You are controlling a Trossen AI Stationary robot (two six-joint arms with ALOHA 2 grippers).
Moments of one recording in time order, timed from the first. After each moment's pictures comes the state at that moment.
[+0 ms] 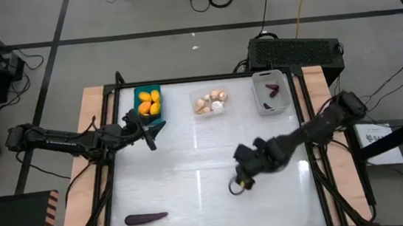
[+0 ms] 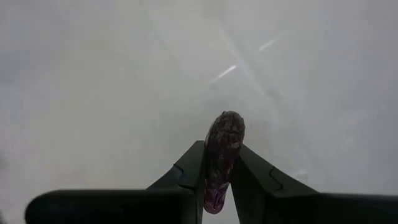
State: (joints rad) left arm -0.07 0.73 0.30 0.33 -0.54 -0.26; right arm 0.43 1.63 1.20 -0.86 0.20 1.04
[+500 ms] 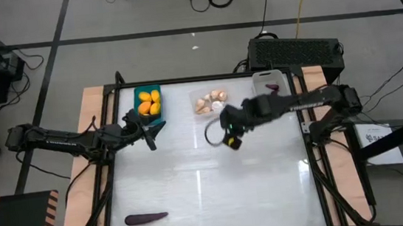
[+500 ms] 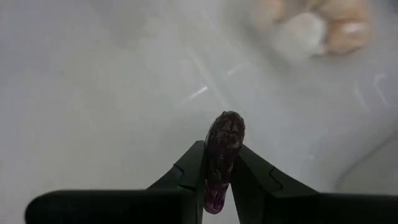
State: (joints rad) left arm -0.07 0.73 0.30 0.33 -0.54 -0.26; right arm 0.04 1.63 1.46 -1.06 0.21 0.60
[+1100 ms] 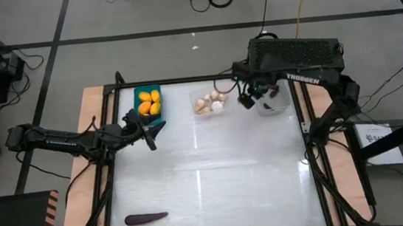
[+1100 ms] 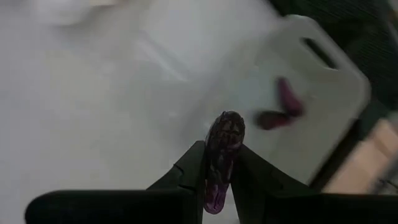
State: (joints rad) left arm -0.07 0.73 0.30 0.33 -0.54 -0.25; right arm -0.45 1.62 1.48 -1.35 0.27 0.43
